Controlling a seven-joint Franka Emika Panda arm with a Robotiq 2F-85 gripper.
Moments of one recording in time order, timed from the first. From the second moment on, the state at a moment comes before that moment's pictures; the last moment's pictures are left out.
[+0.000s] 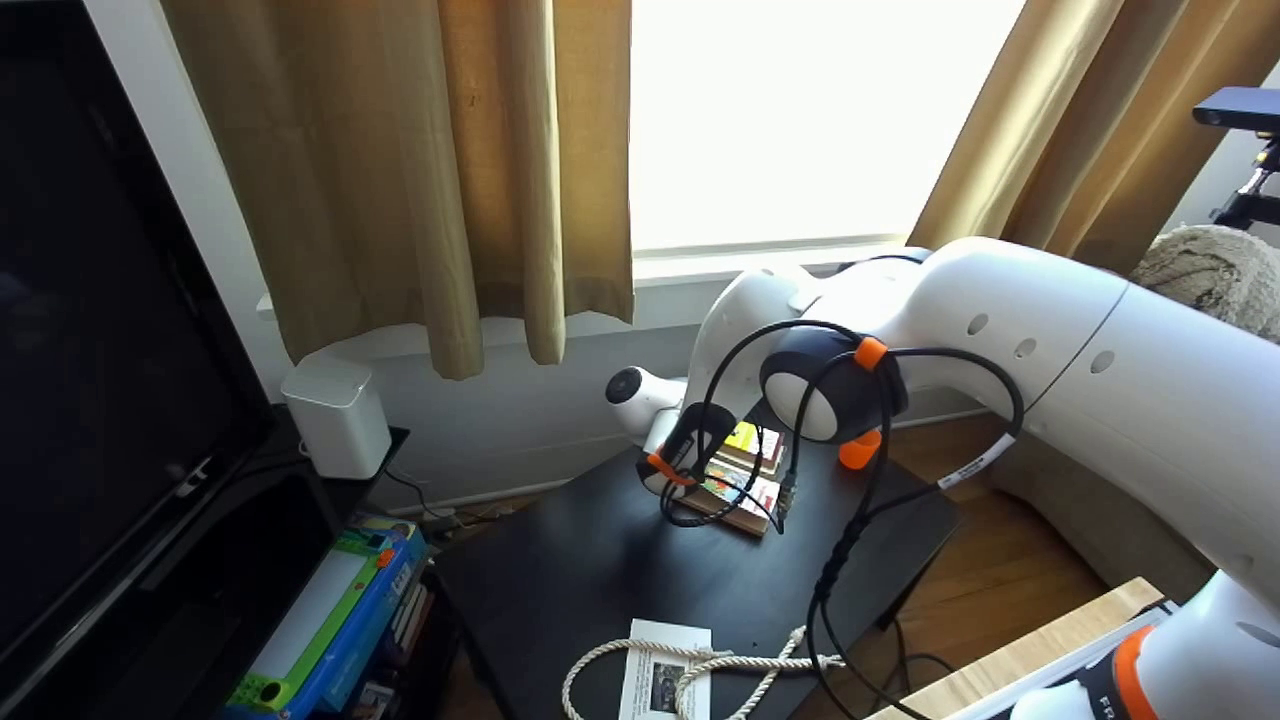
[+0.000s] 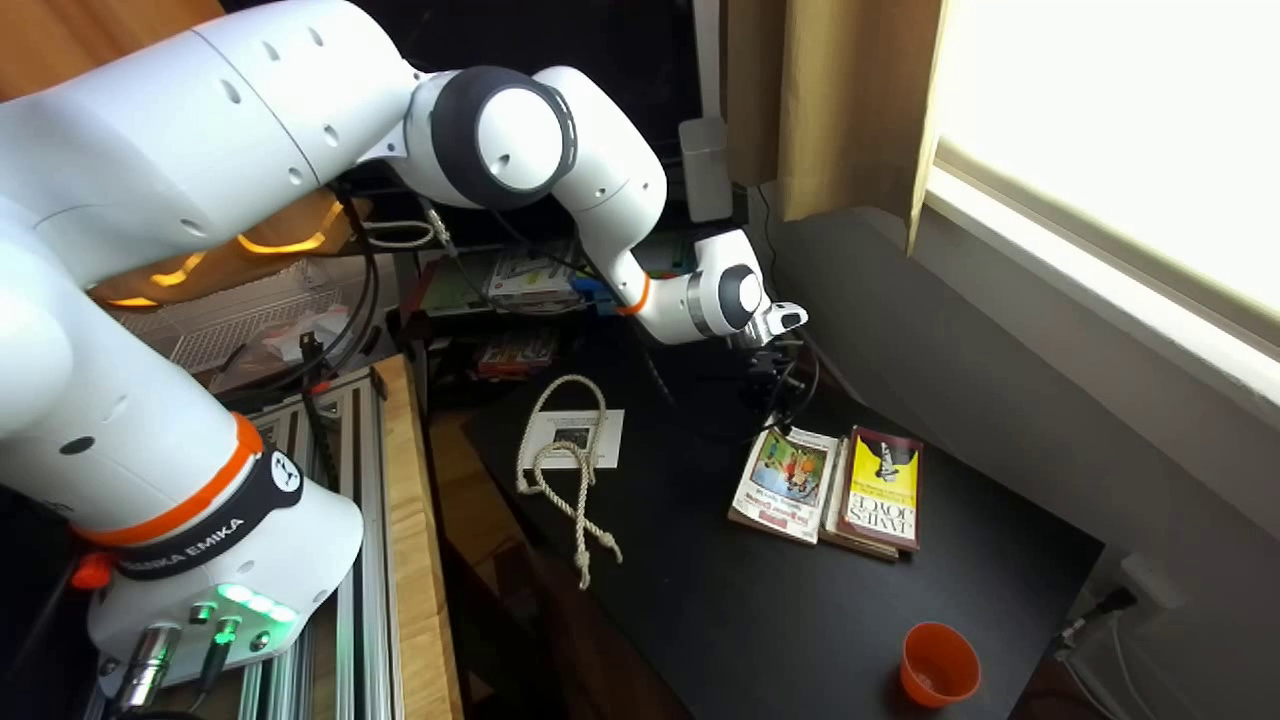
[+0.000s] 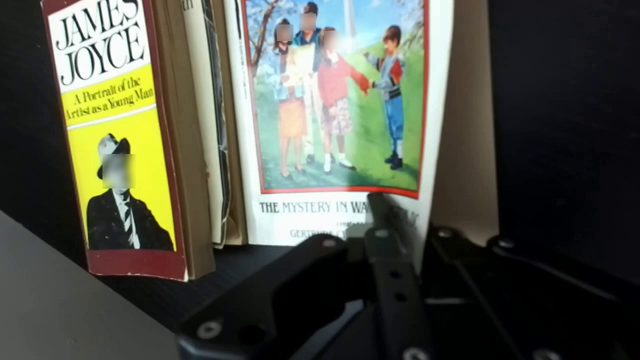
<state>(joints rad) 0.42 1.45 -0.22 -1.26 -0.48 2.55 0.18</state>
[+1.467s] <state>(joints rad) 0.42 1.03 -0.28 -1.64 -0.53 2.49 0.17</state>
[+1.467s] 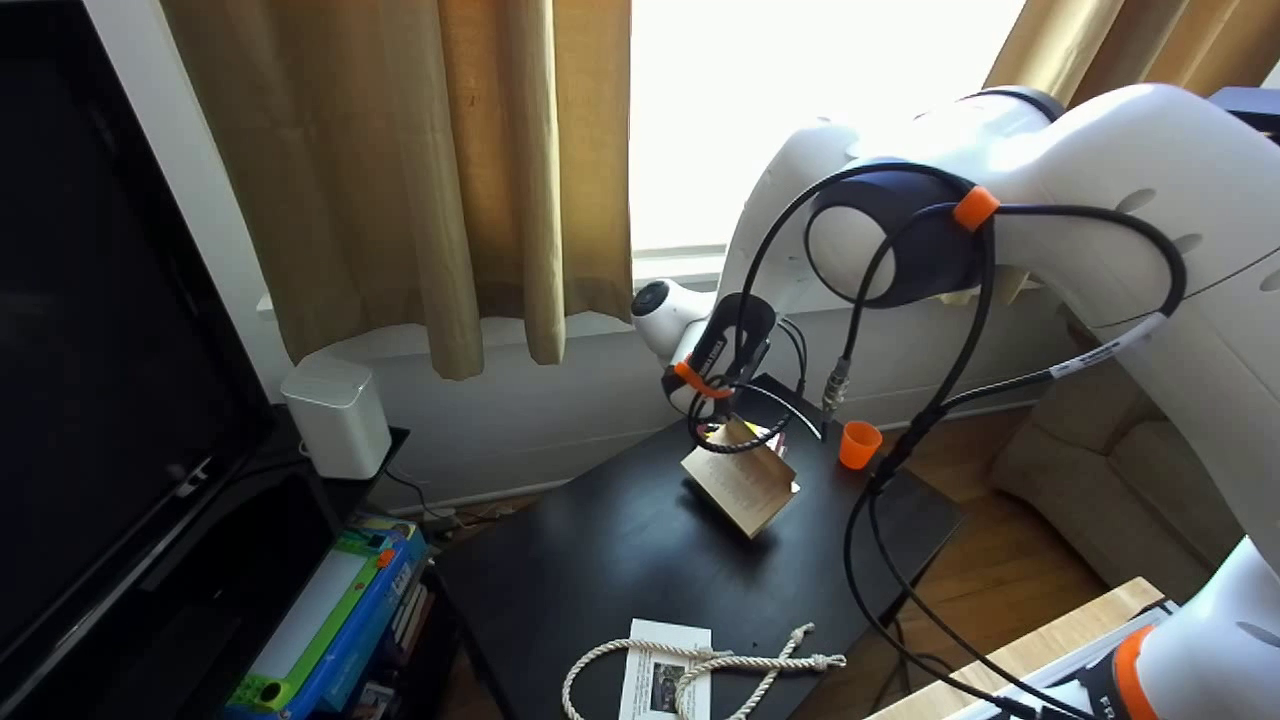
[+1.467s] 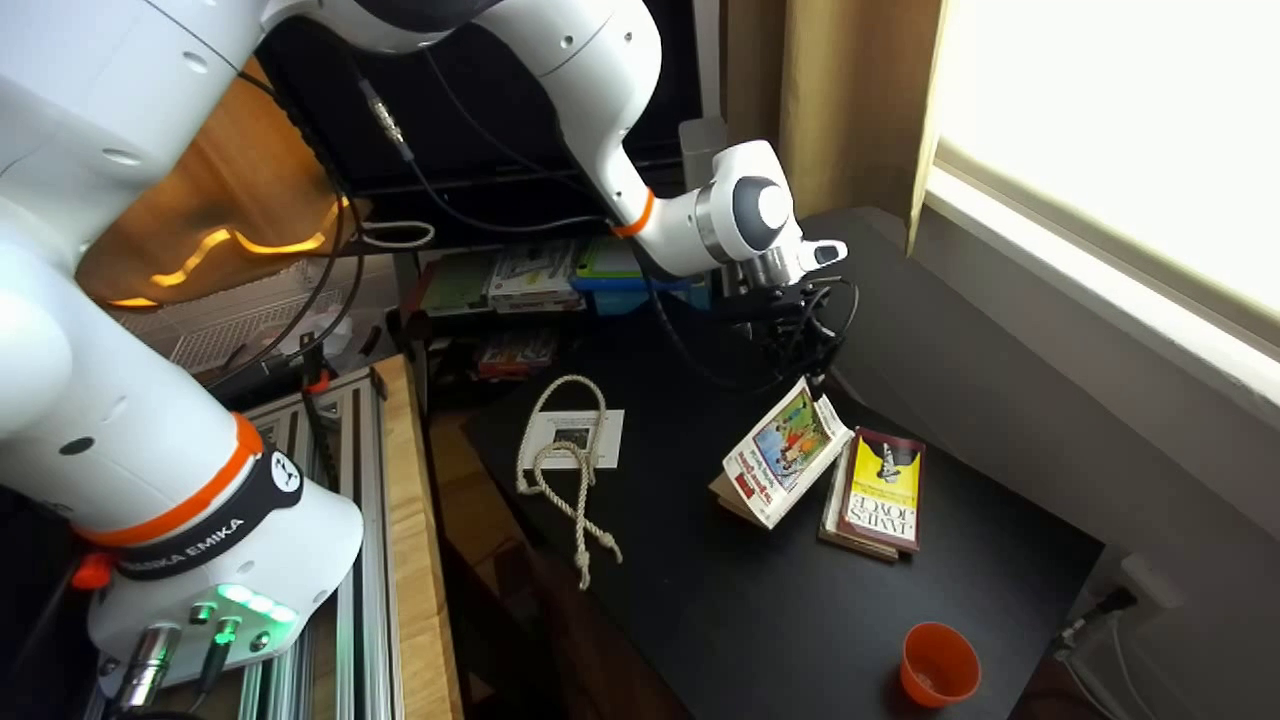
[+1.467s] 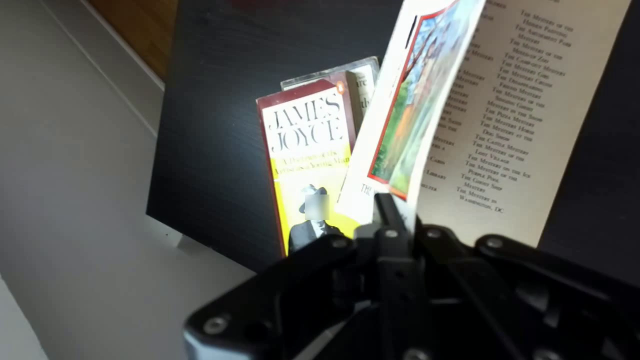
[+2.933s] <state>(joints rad) 0.31 0.93 -0.21 -1.65 -1.05 2.41 0.08</state>
